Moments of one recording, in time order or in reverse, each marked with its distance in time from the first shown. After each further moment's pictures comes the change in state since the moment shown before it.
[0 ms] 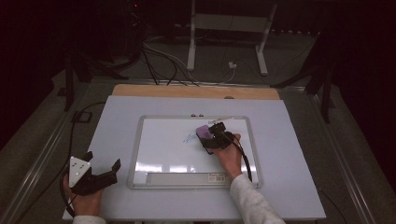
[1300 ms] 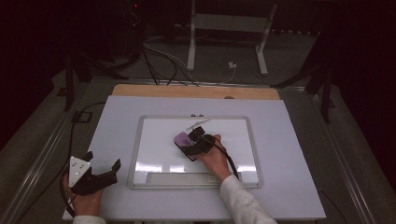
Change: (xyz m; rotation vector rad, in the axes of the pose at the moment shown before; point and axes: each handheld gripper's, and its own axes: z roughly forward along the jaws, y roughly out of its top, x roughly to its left) left arm 0.002 0.000 -0.001 0.000 -0.004 -0.003; right arm 0.051 0.011 0.015 0.047 0.147 -0.179
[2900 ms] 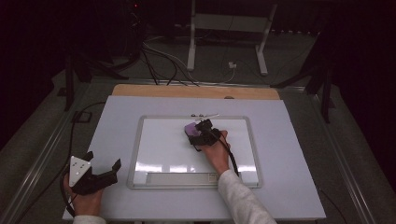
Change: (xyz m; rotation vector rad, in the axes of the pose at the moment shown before) left arm 0.000 0.000 0.001 0.003 -0.001 -0.001; right arm -0.022 0.006 0.004 -0.042 -0.138 0.129
